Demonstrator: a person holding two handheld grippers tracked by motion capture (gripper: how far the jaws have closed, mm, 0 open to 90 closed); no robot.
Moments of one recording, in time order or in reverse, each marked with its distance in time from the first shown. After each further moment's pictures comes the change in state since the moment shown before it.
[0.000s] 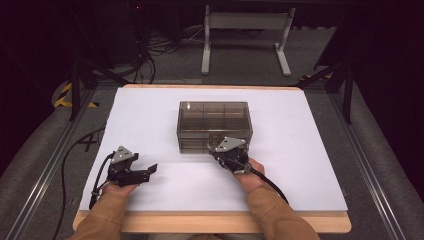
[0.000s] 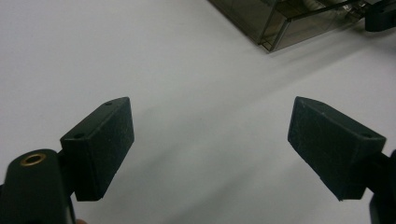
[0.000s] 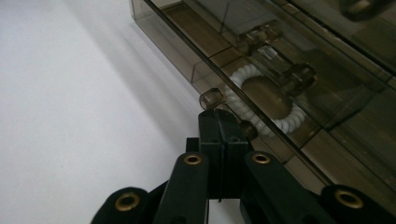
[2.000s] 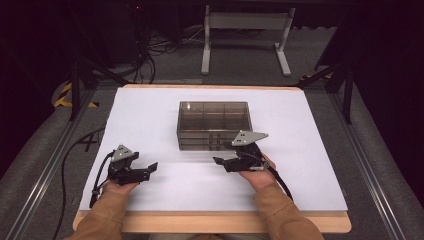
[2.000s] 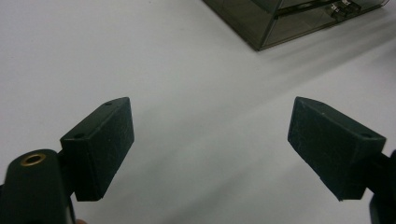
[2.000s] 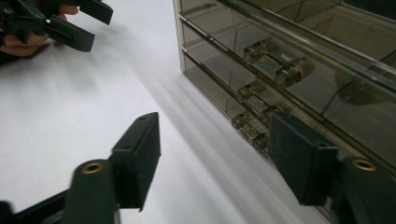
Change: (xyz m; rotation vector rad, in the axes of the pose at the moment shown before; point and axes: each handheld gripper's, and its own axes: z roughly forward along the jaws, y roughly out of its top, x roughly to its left) left arm 0.001 0.005 0.001 -0.008 -0.004 -0.006; right arm -0.019 0.006 -0.051 -0.159 0.170 0.078
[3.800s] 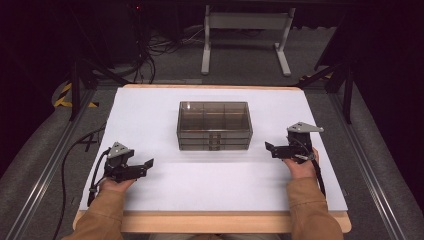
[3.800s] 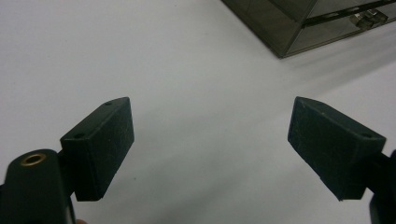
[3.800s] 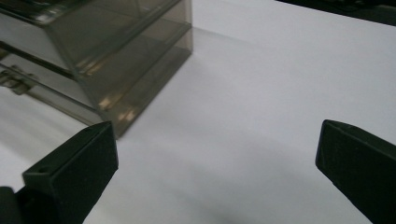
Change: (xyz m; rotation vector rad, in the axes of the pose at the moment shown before) left arm 0.010 0.003 -0.004 0.005 0.051 -0.038; right arm -0.099 -0.061 -0.082 0.030 -0.438 0.256
